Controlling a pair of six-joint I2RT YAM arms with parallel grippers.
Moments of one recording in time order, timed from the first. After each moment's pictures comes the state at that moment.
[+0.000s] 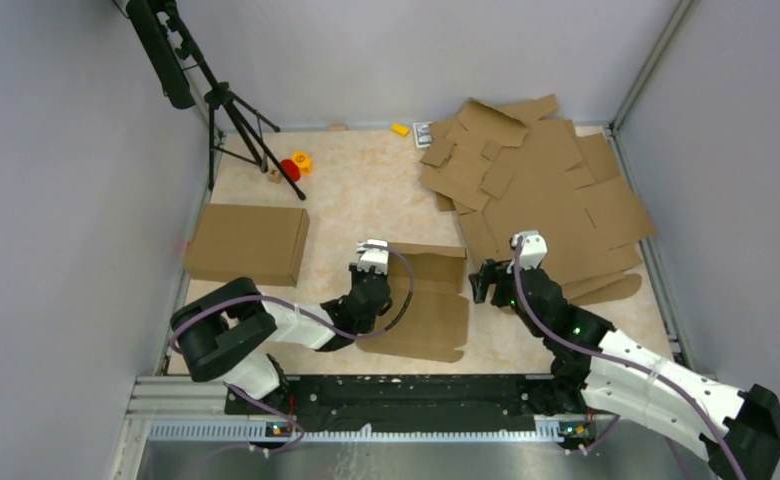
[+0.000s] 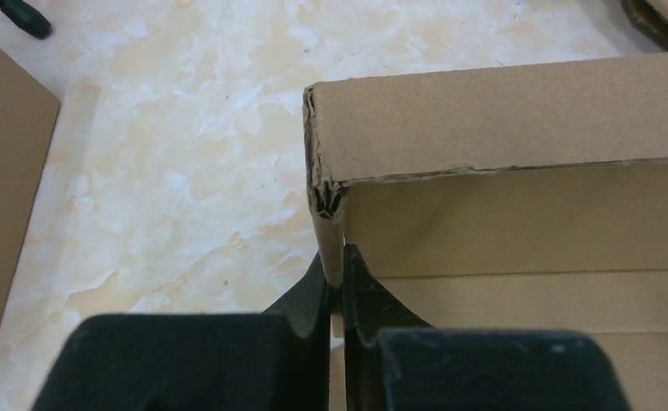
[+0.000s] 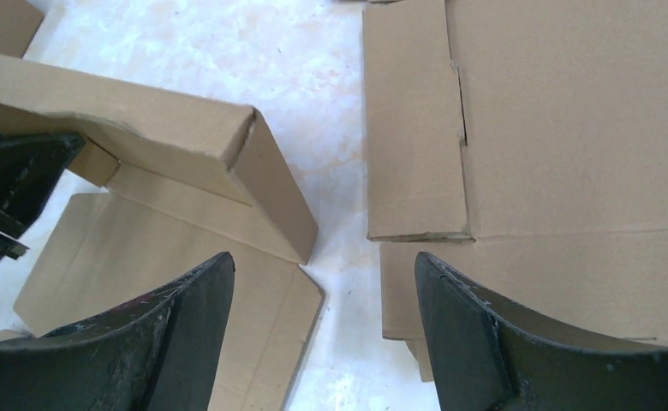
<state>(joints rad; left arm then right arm) -1.00 1.51 0.41 0.67 -0.82 -0.28 0.84 0.66 0.36 -0.11 0.46 0.45</state>
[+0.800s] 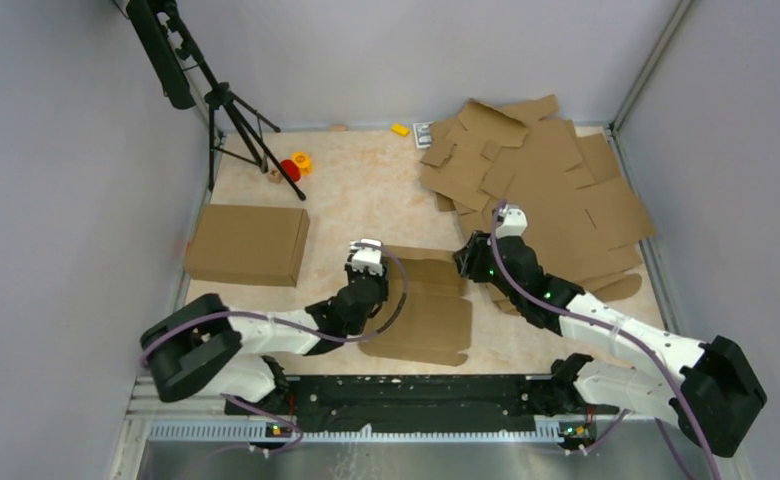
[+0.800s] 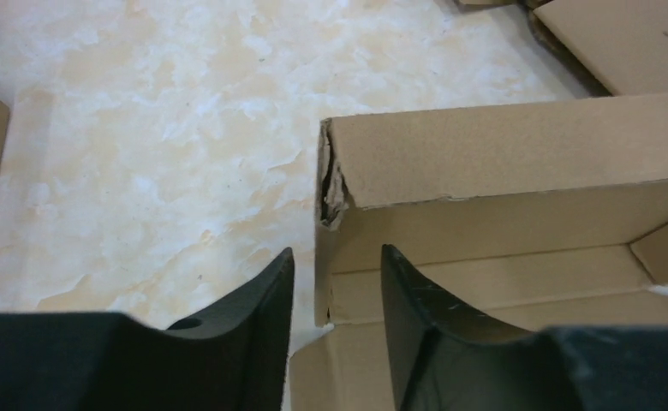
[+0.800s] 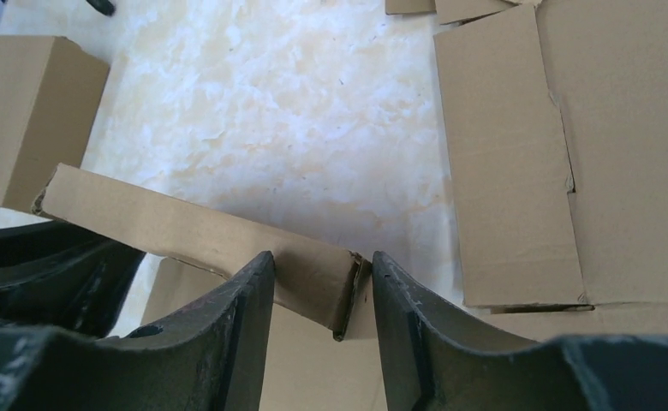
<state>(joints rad) -1.00 1.41 0.38 0.65 -0.72 -0.31 0.76 1.03 0.58 -0.02 0.32 0.59</state>
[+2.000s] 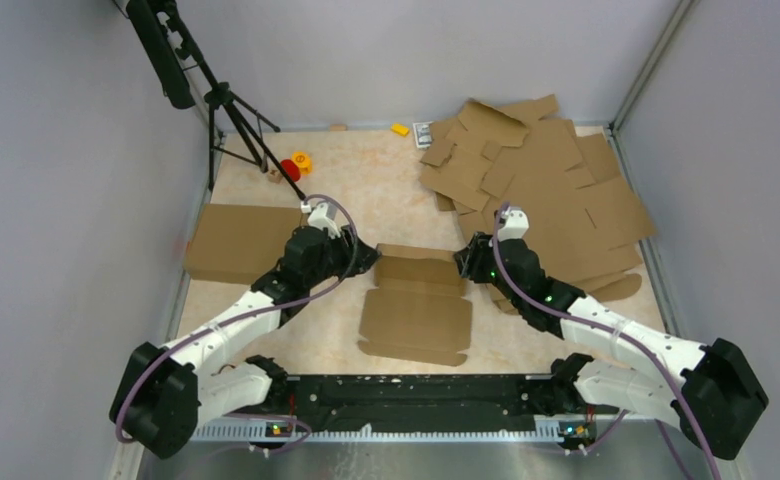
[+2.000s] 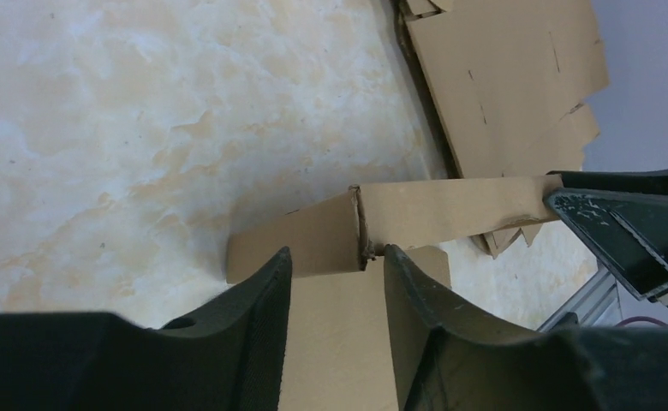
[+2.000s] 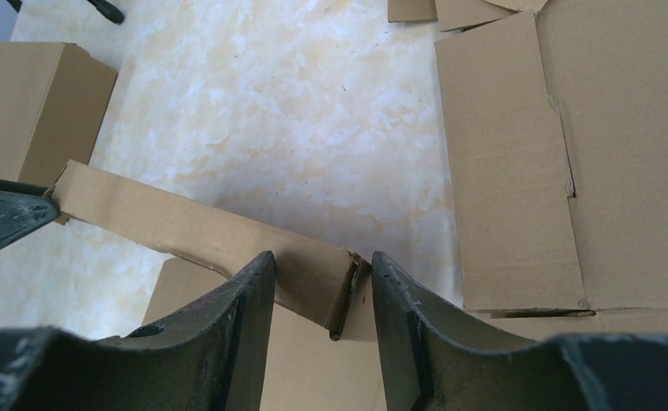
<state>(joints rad) -0.52 1.06 0.53 0.13 0.13 -0.71 0.76 1.00 0.52 0.04 0.32 0.59</state>
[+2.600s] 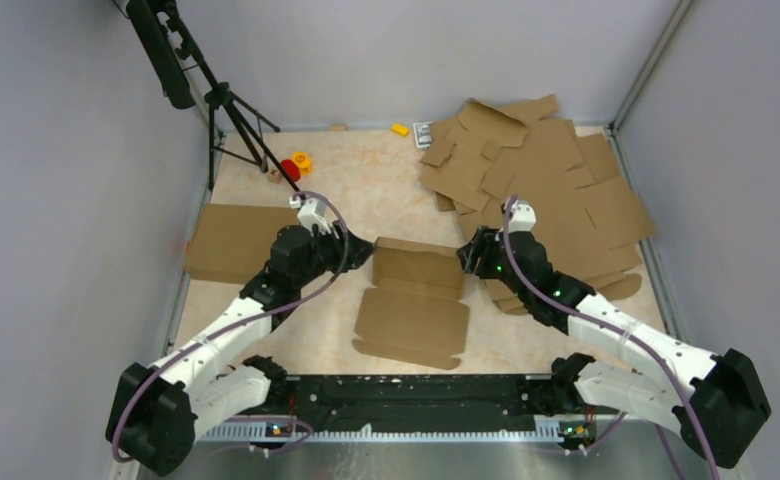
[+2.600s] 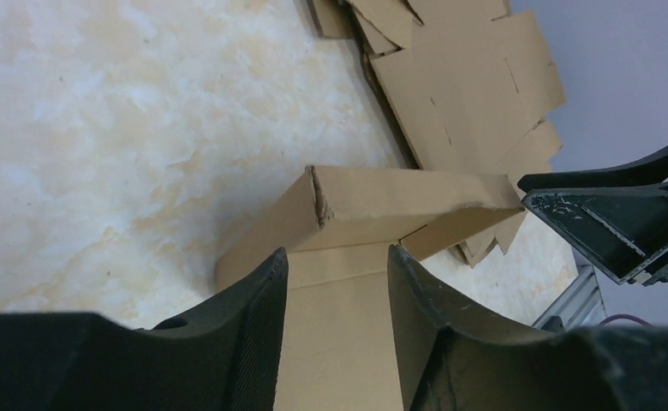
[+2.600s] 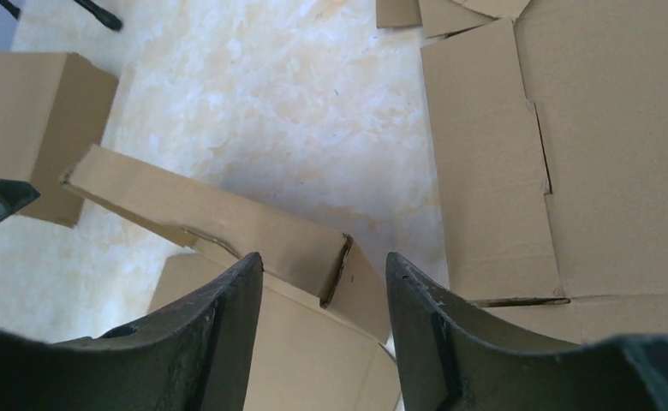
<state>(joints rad) -0.47 1.00 0.51 0.15 0.19 -0.68 0.73 0.97 0.58 -0.07 0.29 0.59</state>
